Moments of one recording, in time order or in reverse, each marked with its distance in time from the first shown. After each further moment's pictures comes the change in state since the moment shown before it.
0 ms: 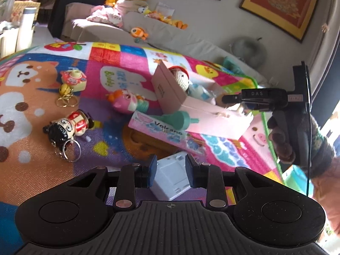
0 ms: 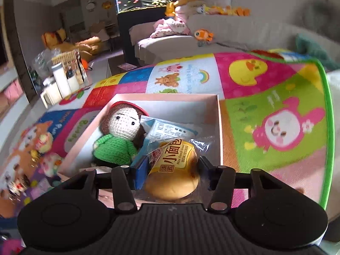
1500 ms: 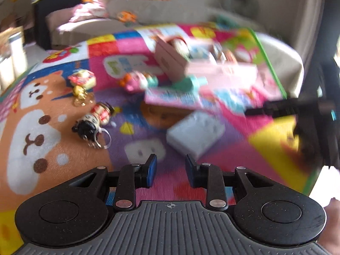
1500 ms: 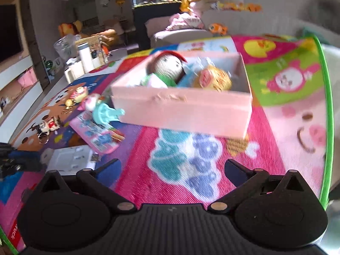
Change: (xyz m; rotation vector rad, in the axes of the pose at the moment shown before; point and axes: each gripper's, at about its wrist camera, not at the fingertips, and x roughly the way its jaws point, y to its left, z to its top) left arm -0.019 -0.004 -0.006 0.321 0.233 0.114; right arm -0.046 0.036 -0.117 -0.022 0.036 0.029
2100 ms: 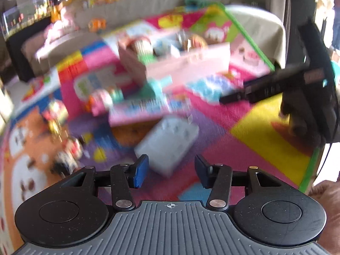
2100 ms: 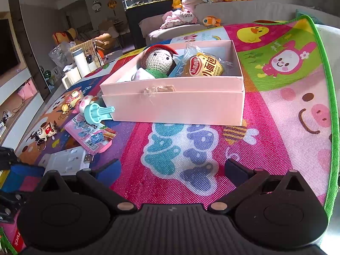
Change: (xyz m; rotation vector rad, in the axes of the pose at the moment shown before) left arm 0.011 -0.046 0.027 0.231 -0.008 0.026; right arm 0.002 -0.007 -0.004 0.050 -0.010 0.030
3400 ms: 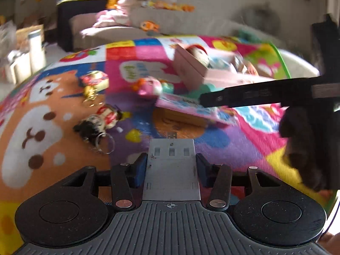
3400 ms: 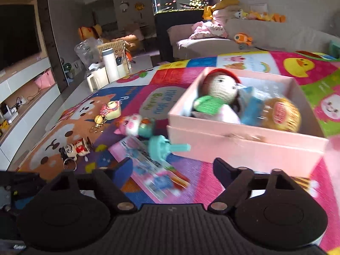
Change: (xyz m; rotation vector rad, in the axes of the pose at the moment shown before) left arm 0.009 0.037 -0.042 -0.388 -0.109 0.092; right arm 0.046 0.099 0.045 -0.143 -0.035 0.071
